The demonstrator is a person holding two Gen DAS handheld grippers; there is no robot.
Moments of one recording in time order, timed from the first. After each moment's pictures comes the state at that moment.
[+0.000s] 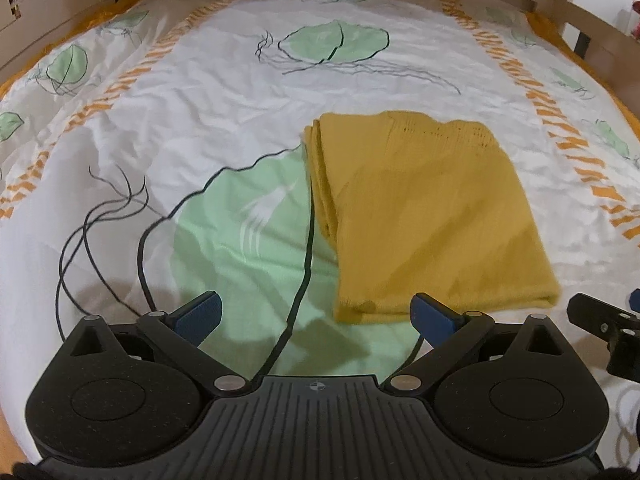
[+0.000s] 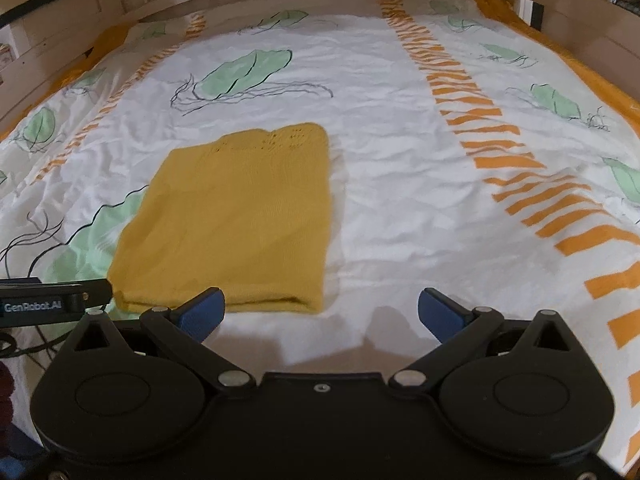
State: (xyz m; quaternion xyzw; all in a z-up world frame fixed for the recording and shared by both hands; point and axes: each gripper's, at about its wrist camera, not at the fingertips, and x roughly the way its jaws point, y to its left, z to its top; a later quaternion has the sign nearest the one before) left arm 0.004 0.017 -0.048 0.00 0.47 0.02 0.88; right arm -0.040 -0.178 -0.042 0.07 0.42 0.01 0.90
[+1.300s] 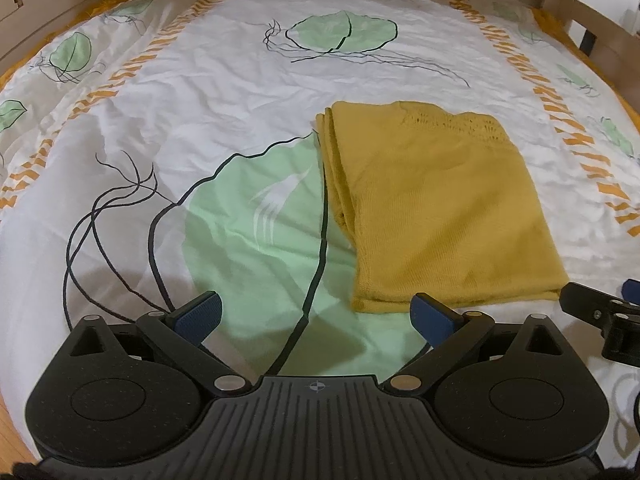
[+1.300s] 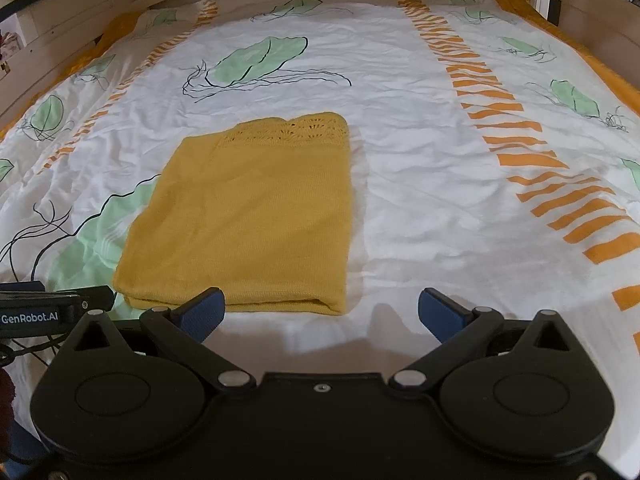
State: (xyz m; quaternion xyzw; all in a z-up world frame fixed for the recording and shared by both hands) left arm 0.004 0.028 -0.050 0.00 0.48 0.02 0.88; right arm -0.028 -0.168 -0.045 0.07 0.44 0.03 0.90
